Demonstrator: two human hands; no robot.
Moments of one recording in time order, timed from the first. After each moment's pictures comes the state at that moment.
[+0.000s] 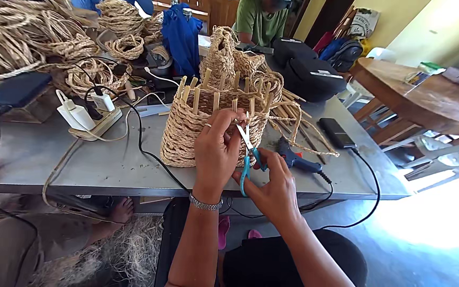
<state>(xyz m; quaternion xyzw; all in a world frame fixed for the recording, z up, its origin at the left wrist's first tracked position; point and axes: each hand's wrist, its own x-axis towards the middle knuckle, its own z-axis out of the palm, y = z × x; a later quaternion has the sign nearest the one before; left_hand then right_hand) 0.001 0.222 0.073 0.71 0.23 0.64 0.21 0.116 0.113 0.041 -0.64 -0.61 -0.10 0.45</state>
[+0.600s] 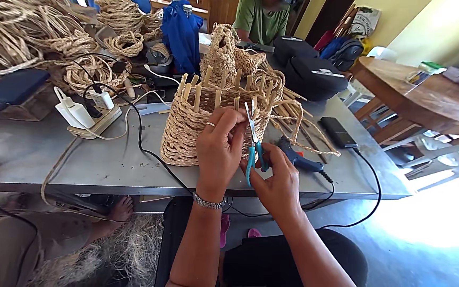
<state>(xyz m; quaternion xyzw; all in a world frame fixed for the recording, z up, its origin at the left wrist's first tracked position) 0.006 0.222 0.073 0.70 0.24 0.65 0.16 0.118 0.123 0.046 -0.62 -0.61 -0.10 0.48</state>
